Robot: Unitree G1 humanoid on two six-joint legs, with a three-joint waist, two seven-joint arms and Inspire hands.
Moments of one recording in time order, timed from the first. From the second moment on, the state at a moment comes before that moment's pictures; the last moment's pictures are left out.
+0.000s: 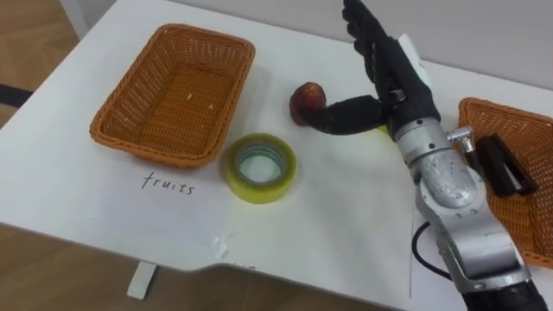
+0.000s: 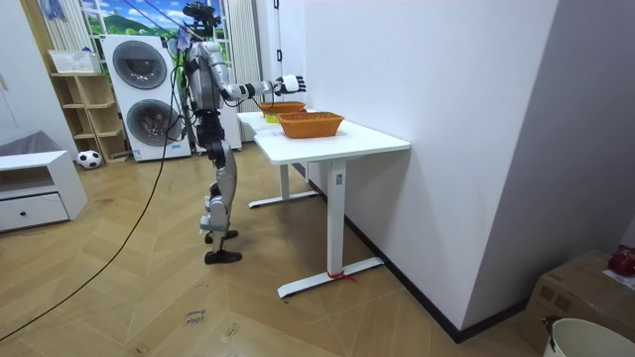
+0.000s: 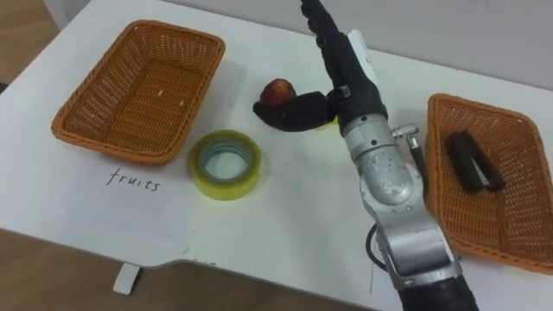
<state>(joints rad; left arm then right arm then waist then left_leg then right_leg) 0.17 0.22 0.05 1.07 -0.08 0.02 0.08 -0.23 -0.29 0.20 -0.09 -0.02 0.08 -0.03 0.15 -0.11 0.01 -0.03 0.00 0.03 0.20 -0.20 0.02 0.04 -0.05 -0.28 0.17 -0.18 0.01</state>
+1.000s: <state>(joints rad) 0.13 0.21 0.05 1.07 -0.09 0.02 0.06 -0.26 -0.26 0.30 0.00 -0.21 0.08 -0.02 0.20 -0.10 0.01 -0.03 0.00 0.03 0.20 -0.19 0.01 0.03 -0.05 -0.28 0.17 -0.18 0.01</state>
